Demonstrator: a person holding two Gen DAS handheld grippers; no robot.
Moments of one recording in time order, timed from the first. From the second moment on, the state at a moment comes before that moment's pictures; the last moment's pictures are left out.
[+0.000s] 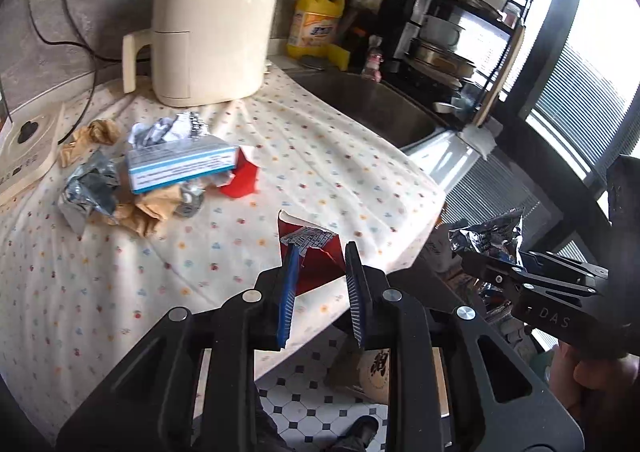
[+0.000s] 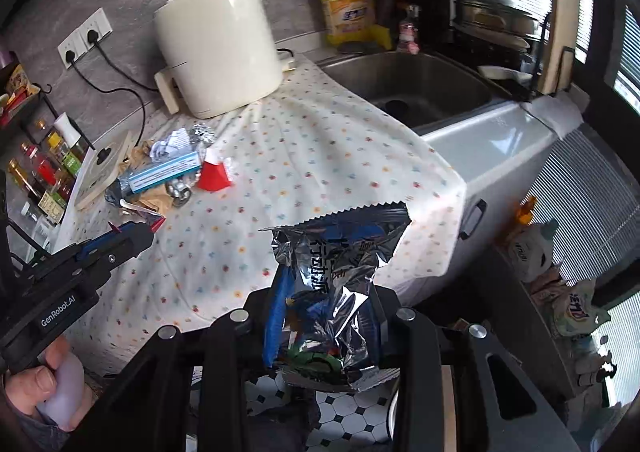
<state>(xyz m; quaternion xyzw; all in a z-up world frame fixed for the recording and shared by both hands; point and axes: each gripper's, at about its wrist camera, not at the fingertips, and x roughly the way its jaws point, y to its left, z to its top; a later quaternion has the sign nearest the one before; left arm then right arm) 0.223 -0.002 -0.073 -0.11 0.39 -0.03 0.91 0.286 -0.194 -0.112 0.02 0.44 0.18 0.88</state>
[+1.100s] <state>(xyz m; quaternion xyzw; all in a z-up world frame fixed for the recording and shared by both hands) 0.205 -0.253 -0.171 -0.07 0.50 -0.18 0.85 0.207 -0.450 -0.201 0.08 0.52 0.05 0.85</state>
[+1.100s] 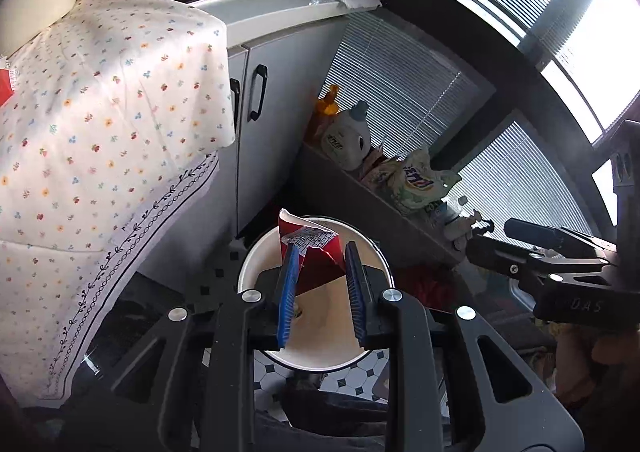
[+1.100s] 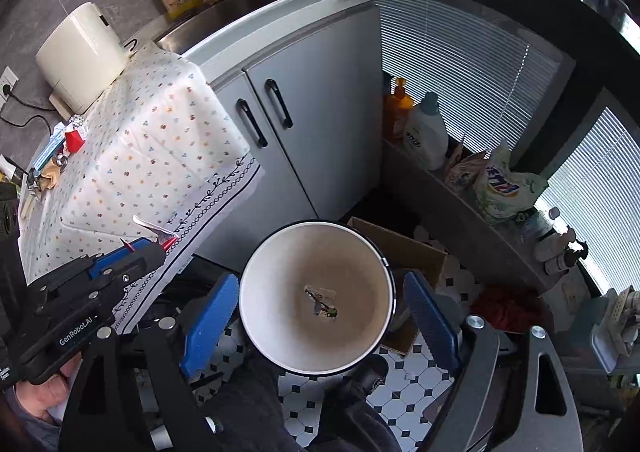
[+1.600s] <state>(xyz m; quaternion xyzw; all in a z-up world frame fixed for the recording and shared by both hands) 0.207 -0.272 -0.169 -0.07 0.51 -0.19 0.84 0.201 -0.475 -0.187 0.07 0.49 0.00 0.87</state>
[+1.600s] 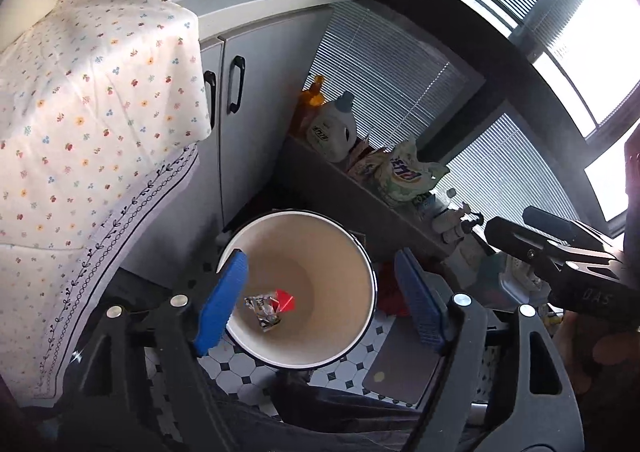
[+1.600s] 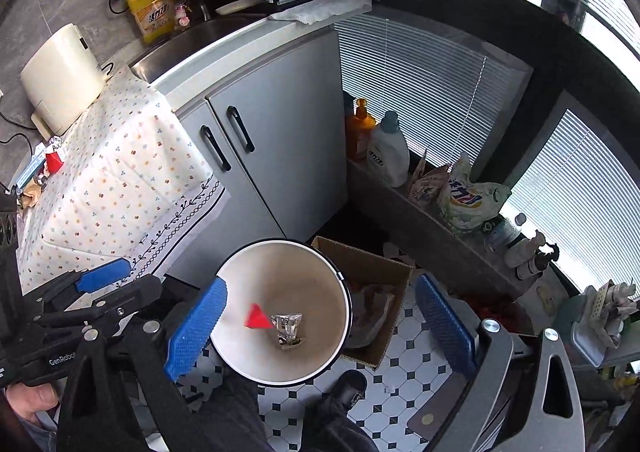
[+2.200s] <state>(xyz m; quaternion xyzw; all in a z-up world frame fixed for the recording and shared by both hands) 0.207 -0.150 -0.100 -0.09 0.44 -0.06 0.89 0.242 -0.373 -0.132 0.07 0.43 0.09 0.90</state>
